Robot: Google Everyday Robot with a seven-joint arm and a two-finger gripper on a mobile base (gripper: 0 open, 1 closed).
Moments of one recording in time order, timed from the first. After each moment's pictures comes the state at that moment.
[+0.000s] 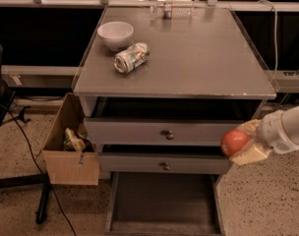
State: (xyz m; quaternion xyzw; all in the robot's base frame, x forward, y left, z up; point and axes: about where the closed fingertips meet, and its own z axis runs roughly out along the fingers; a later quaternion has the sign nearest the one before) arm 0.476 -0.257 0.729 -0.56 0.78 0.11 0.26
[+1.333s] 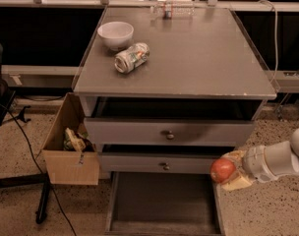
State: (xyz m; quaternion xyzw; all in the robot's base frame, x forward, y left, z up) arm 0.457 -0.249 0.606 -0.58 0.75 0.17 0.28
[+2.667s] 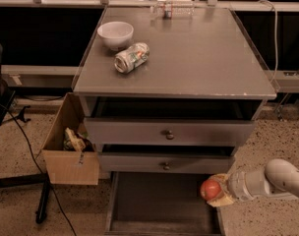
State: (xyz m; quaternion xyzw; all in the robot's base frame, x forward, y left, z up) arm 0.470 -0.251 0.424 -0.57 0.73 0.22 0.30
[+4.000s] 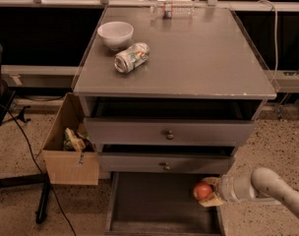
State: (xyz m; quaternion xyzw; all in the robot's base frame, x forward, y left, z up) arm 0.495 -0.241 0.345 -0.57 0.73 0.22 0.32
